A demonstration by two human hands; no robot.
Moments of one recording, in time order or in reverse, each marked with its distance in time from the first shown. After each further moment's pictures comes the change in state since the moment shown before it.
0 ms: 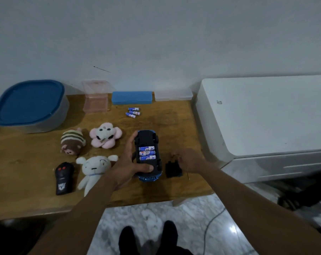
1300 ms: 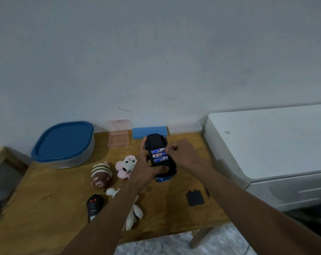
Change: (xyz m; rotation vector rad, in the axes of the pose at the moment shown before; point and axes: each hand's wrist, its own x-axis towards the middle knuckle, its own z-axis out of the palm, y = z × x) left_hand 0.000 0.068 -0.030 0.126 0.079 0.262; right_hand -0.008 -0.168 -0.068 0.340 0.524 0.096
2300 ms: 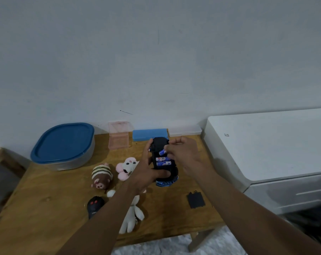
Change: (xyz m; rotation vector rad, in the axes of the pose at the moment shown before) left_hand 0.002 -0.001 -0.010 -0.023 -0.147 -0.056; right_hand -0.001 -0.017 0.009 0.677 0.186 0.278
